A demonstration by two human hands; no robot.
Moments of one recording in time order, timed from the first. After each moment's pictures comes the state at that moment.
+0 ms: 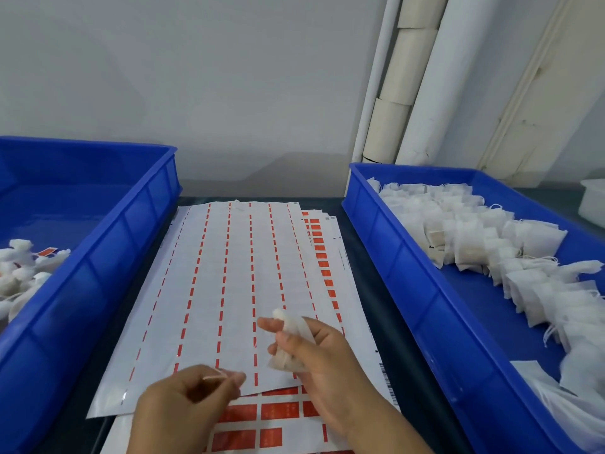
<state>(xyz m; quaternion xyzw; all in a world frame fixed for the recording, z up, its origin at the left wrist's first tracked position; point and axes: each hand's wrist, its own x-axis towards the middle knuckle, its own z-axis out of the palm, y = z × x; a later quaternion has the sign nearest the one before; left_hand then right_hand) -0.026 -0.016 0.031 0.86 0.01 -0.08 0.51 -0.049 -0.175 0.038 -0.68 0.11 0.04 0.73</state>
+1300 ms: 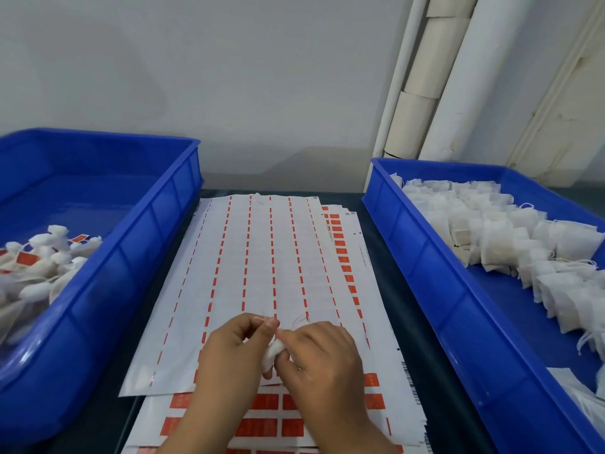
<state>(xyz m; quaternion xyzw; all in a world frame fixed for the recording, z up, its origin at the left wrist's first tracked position) -0.007 -0.045 0.027 0.79 0.05 -0.04 0.61 -0.045 -0.150 -0.006 -0.89 -0.06 -0.38 0.22</state>
